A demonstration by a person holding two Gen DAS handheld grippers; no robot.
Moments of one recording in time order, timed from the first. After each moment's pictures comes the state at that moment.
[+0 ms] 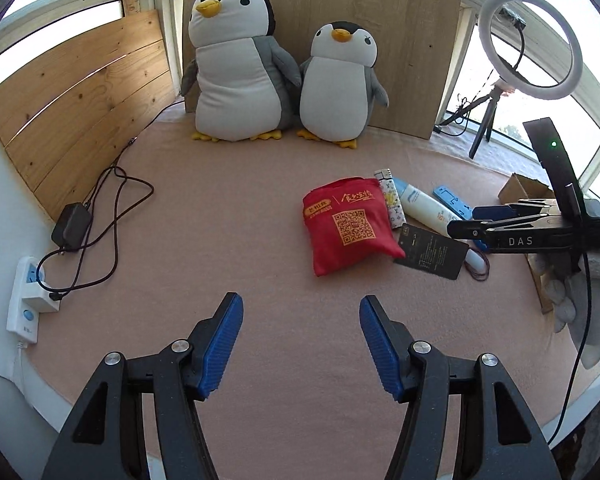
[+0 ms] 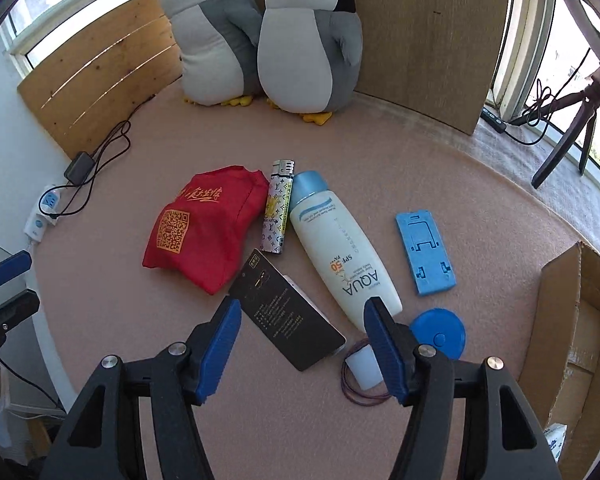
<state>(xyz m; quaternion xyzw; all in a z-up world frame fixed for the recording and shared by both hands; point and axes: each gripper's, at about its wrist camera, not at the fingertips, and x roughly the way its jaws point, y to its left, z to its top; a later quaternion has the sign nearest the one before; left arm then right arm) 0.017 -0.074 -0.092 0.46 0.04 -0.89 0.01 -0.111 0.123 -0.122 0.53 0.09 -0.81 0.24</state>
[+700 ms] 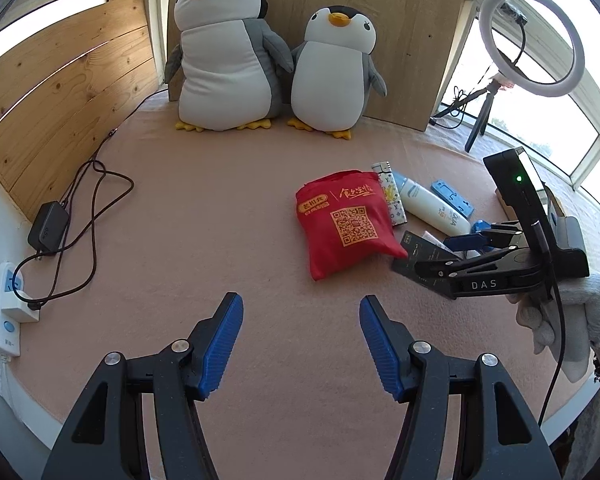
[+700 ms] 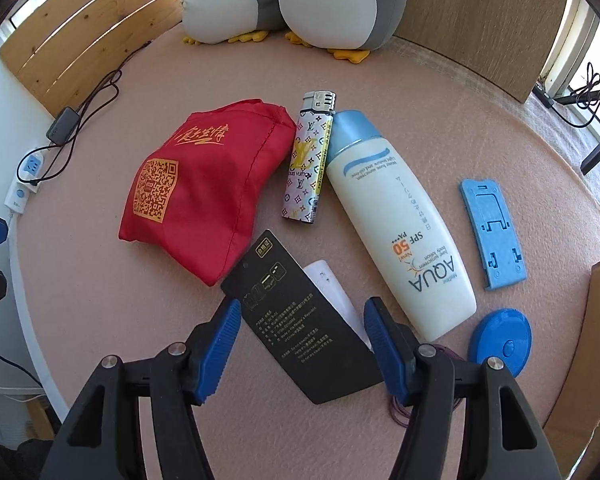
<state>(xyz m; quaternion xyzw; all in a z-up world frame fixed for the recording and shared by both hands) -0.011 -0.077 -0.110 0.48 0.05 -0.88 -0.02 -0.111 0.087 -0.171 0.59 0.11 -0.76 0.24</state>
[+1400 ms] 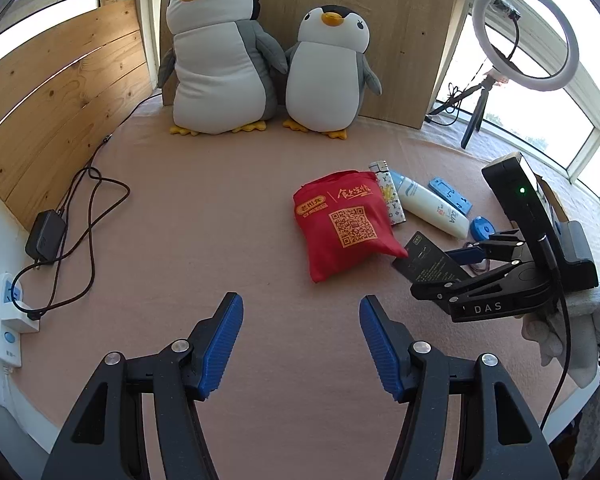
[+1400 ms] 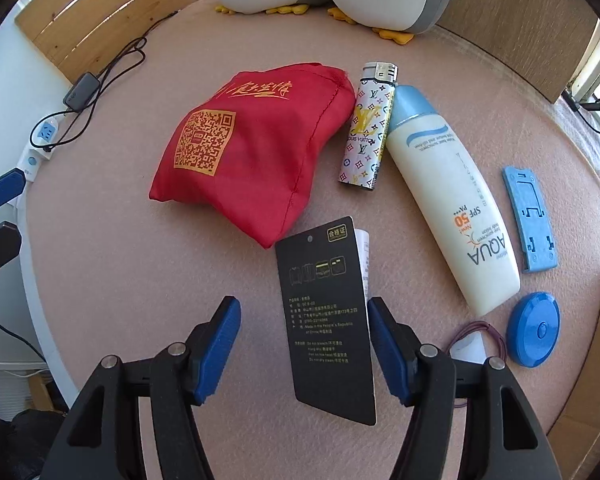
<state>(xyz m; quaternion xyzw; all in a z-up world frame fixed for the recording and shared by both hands) -0.012 -0.079 -0.111 0.47 0.04 -0.88 -0.03 -0.094 0.073 -0.172 0.61 0.12 -0.74 0.27</state>
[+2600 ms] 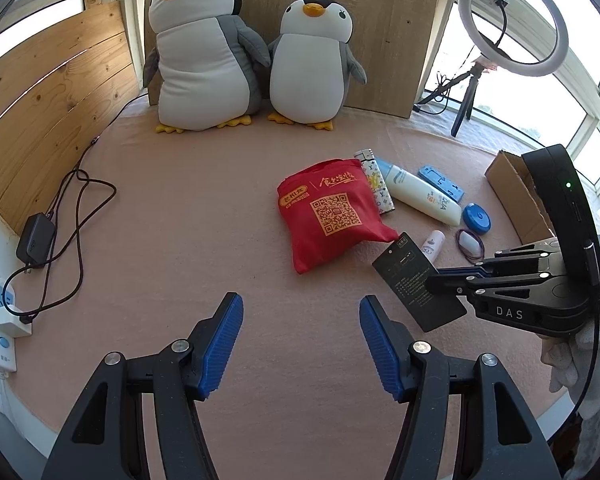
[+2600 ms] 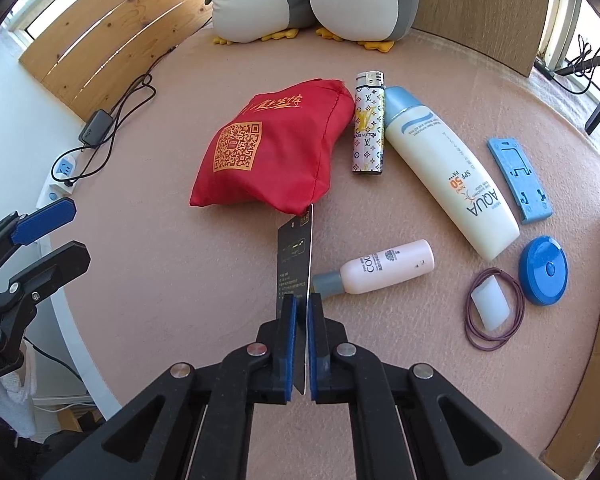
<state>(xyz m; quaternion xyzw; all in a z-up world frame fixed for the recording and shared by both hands) -0.010 -0.065 -0.119 0.48 0.03 -0.88 -0.05 -0.063 0.080 -0.151 0.59 0.06 -0.76 0.26</state>
